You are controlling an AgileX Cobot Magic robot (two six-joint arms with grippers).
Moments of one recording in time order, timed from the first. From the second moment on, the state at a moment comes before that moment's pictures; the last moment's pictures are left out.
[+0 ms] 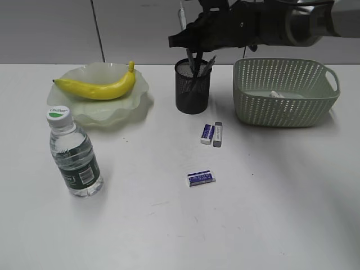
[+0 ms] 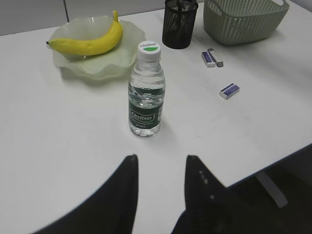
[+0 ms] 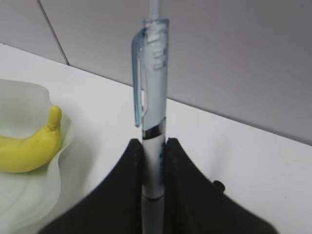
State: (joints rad) left arm -0.59 0.00 -0.54 0.07 1.06 -0.18; right arm 0.47 2.26 -1.75 0.15 0.06 -0.07
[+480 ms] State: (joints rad) left arm -0.59 0.00 -0.54 0.07 1.06 -0.18; right arm 0.47 2.26 -1.71 0.15 -0.01 -0.07
